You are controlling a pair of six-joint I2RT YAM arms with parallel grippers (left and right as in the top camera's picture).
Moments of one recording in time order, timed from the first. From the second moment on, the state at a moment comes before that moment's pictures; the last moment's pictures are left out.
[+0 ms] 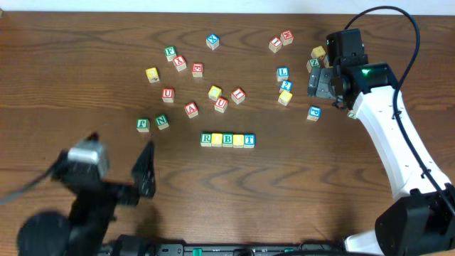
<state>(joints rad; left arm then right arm) -0.17 0.43 1.03 -0.77 0.06 -0.12 0.18 1.66 1.46 -0.93 0.30 0.36</state>
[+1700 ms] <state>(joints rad) 0.04 0.01 0.01 -0.09 0.15 -0.17 0.18 1.65 1.47 -0.94 0.30 0.36</state>
